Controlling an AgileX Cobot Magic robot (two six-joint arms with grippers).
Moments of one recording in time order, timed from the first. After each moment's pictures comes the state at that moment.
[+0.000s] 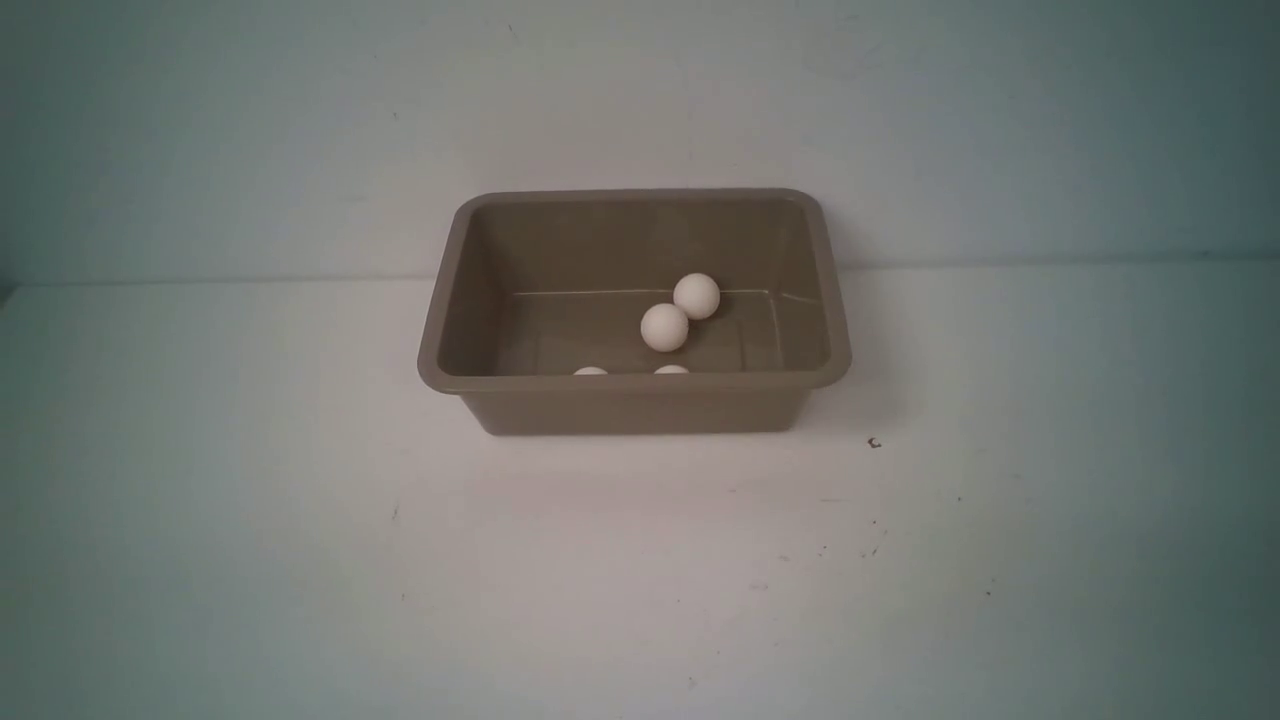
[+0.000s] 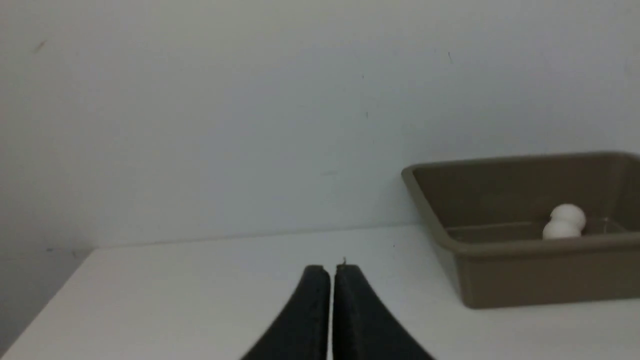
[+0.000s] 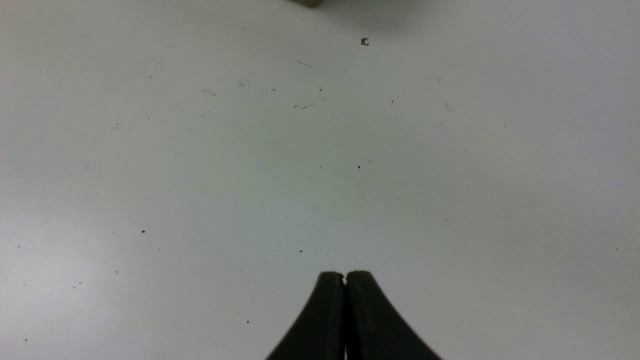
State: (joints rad) right arm 0.35 0.48 -0.62 0.03 1.03 -0.13; left arm 0.00 -0.01 -0.03 -0.20 0.11 0.20
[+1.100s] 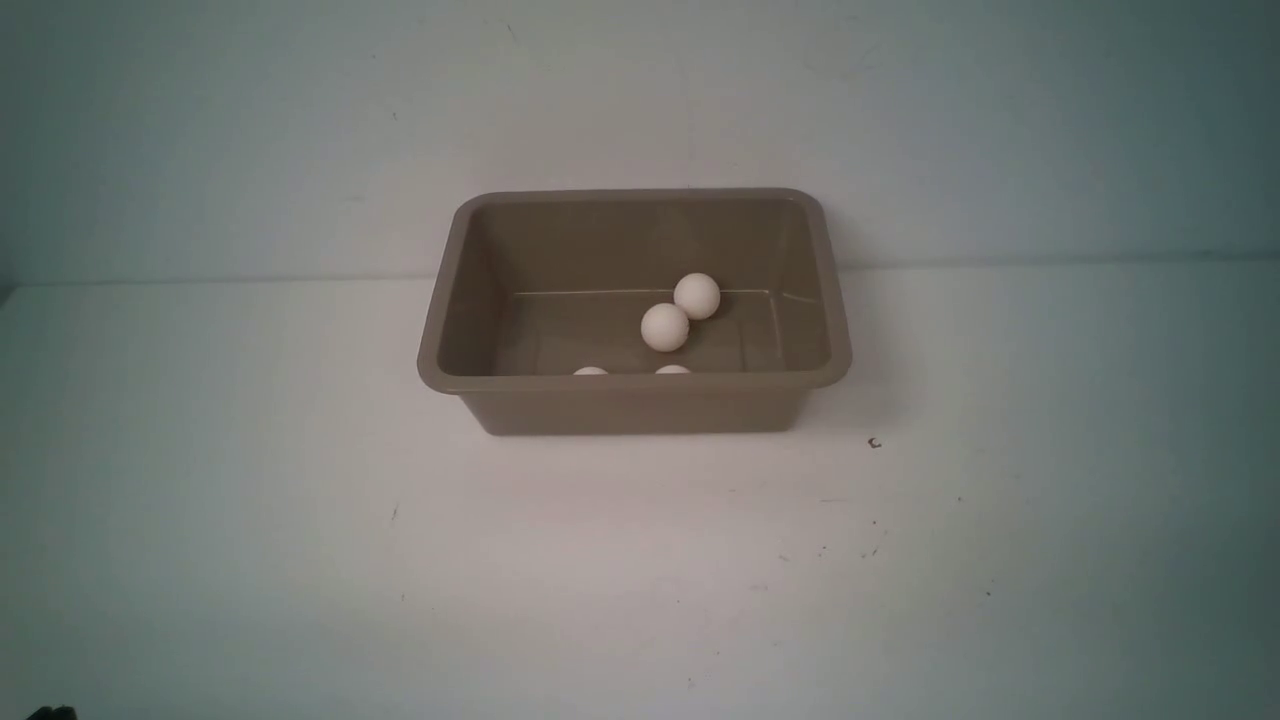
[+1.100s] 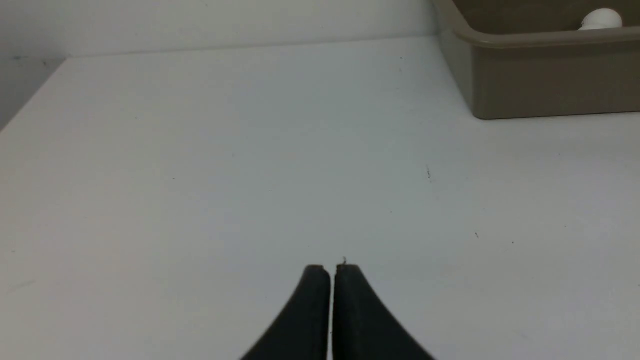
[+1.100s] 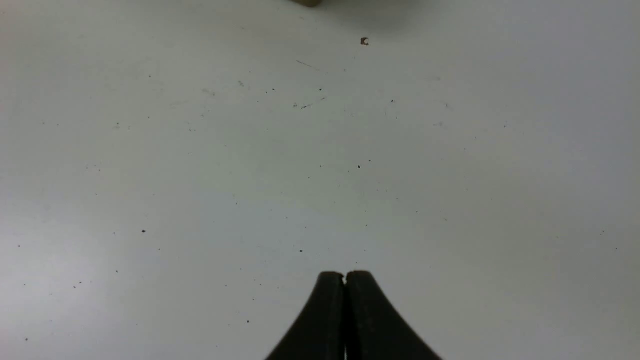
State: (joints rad) right arm 0.35 0.48 -0.62 0.03 1.03 -0.13; left arm 0.00 -0.01 0.03 -0.05 0.37 0.03
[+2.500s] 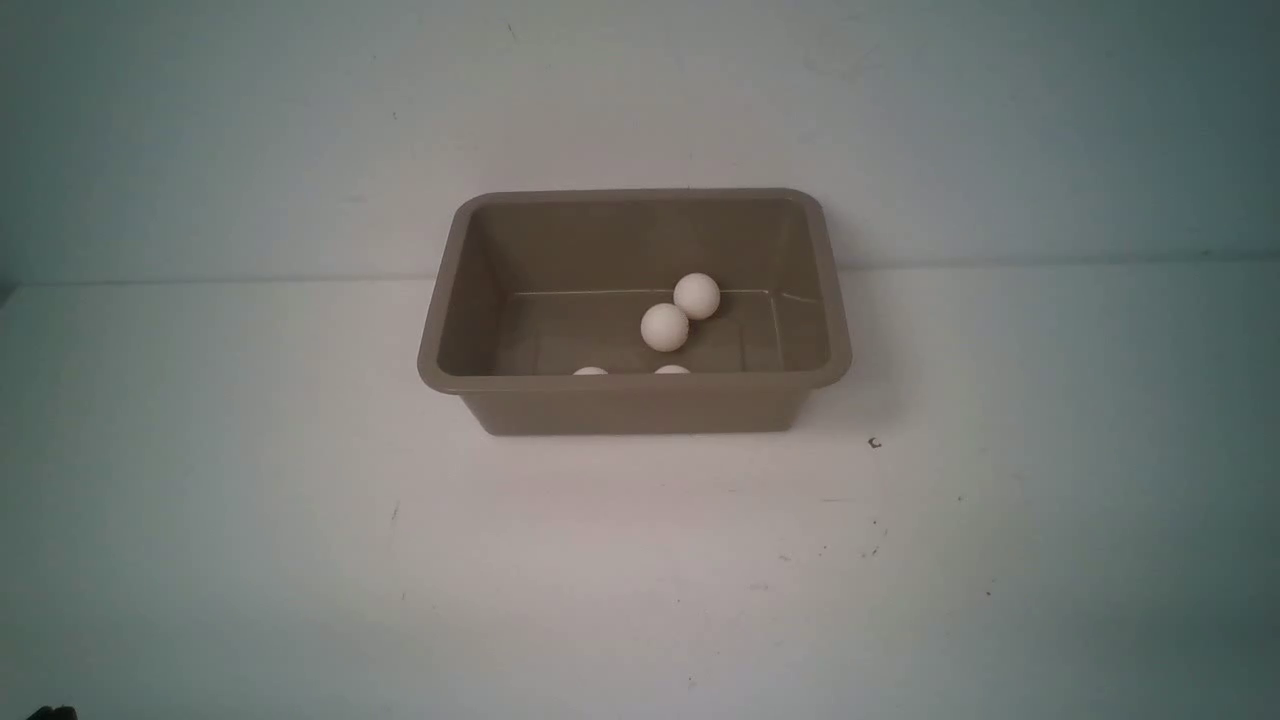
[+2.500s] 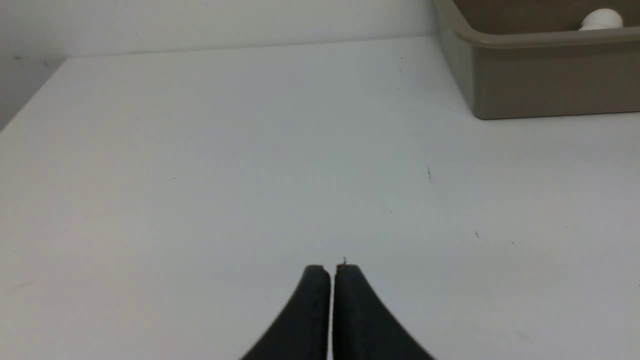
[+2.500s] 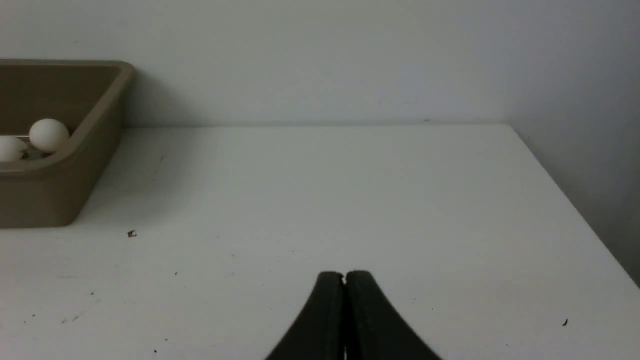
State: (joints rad) right arm -0.15 0.12 -0.17 0.15 0.47 -0.18; left arm 0.00 -0.01 0.03 -0.05 0.37 0.03
